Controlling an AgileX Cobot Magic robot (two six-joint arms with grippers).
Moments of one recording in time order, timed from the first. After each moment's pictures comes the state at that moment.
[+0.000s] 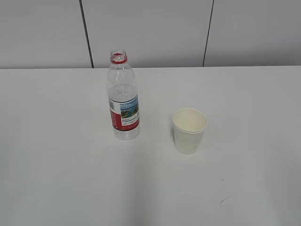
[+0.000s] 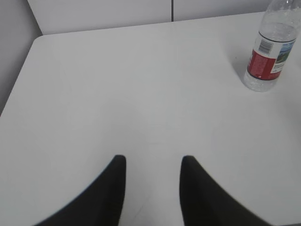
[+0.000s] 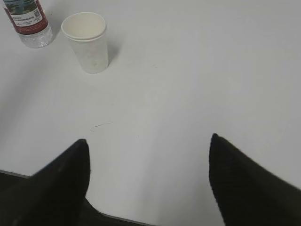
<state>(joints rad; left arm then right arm) 0.04 -0.01 -0.55 -0.03 1.08 0.14 -0.05 -0.02 -0.41 0.20 1.06 -0.23</state>
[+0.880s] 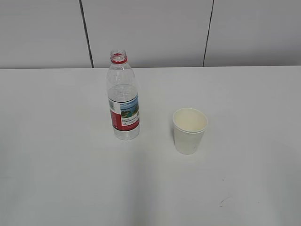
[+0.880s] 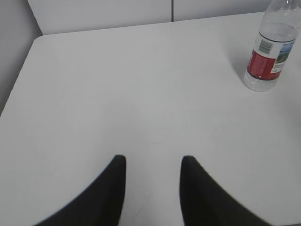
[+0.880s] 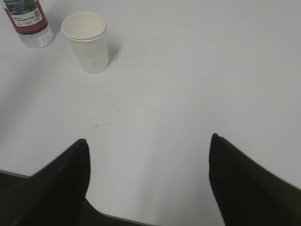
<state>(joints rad) 0.04 -0.01 -0.55 -0.03 1.08 0.14 -0.05 -0.02 -0.41 0.20 1.06 -0.23</state>
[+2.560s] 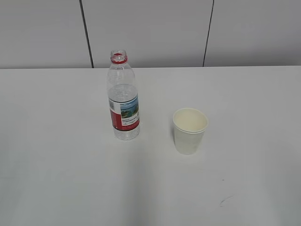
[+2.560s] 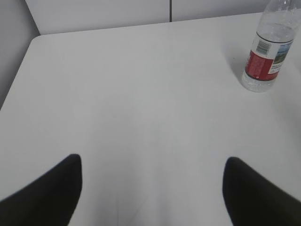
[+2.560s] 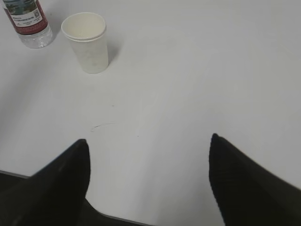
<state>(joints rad) 0.04 -0.01 -0.55 -0.04 1.08 0.14 -0.05 -0.02 -0.41 0.20 1.06 -0.23</state>
